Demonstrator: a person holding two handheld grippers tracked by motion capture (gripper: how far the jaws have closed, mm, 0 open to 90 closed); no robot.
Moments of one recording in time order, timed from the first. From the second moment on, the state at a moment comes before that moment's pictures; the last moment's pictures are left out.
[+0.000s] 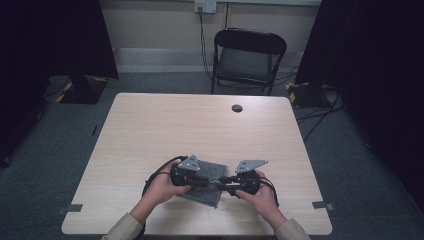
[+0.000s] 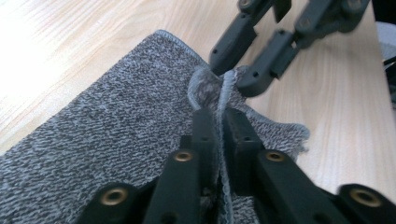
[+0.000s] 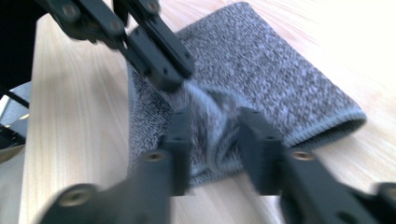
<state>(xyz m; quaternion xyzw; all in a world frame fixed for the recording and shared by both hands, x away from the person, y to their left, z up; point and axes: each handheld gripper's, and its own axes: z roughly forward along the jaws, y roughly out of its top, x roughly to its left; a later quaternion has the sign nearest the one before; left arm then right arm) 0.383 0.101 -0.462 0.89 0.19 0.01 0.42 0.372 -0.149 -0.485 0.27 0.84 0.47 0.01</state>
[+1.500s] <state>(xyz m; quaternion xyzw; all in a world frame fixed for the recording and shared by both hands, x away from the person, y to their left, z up) 0.346 0.118 -0.479 0.90 0.18 -0.02 0.41 0.371 -0.135 -0.499 0.30 0.86 0.40 0.11</state>
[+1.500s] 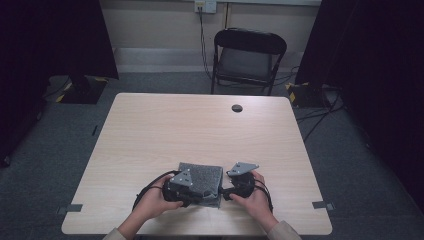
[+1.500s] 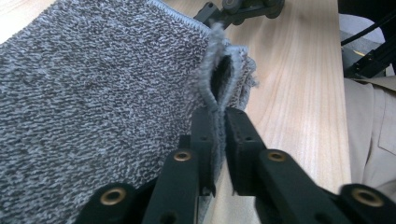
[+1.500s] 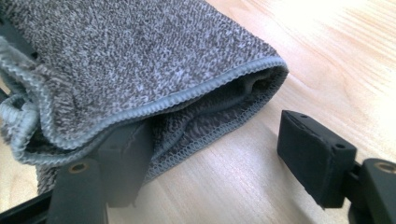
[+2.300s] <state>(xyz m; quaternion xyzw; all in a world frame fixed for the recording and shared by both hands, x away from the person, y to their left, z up) 0.366 0.121 -0.463 0.87 0.22 0.03 0.44 0.368 -0.149 -0.497 0.30 0.86 0.40 0.11</state>
